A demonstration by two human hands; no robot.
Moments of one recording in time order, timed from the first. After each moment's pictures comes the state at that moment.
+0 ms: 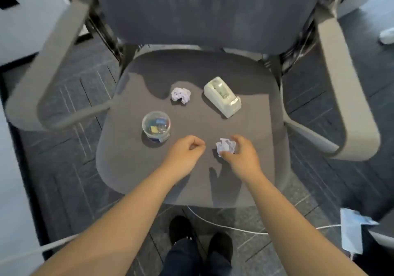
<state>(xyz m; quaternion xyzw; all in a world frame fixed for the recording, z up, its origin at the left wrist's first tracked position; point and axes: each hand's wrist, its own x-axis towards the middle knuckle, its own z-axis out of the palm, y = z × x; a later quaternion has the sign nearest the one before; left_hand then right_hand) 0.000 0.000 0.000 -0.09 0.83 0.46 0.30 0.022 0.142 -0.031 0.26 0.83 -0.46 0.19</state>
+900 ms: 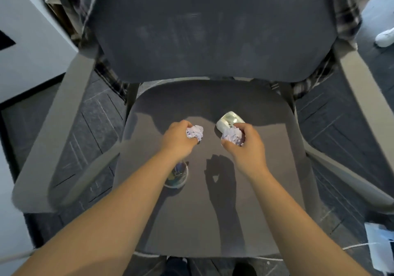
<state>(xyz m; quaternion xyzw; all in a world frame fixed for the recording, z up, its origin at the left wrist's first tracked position) -0.146 -0.031 -0.005 -0.03 0.92 0.31 0.26 -0.085 0.107 -0.003 0.25 0.81 -0.54 0.03</state>
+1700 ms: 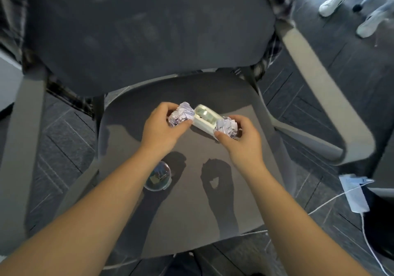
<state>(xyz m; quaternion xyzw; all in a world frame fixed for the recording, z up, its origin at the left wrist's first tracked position) -0.143 -0.011 0.030 0.09 0.87 0.47 0.15 -0.054 0.119 0.020 0.35 0.74 -0.57 -0.08</state>
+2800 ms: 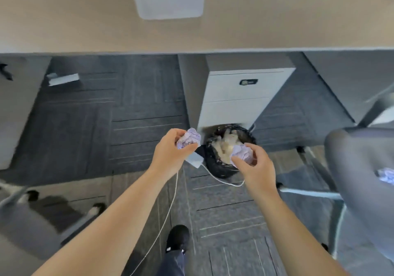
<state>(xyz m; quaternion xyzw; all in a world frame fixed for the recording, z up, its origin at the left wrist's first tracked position) 0.321 0.449 0.115 0.41 0.69 0.40 0.44 0.502 0.454 0.132 0.67 0.53 -0.43 -0.30</state>
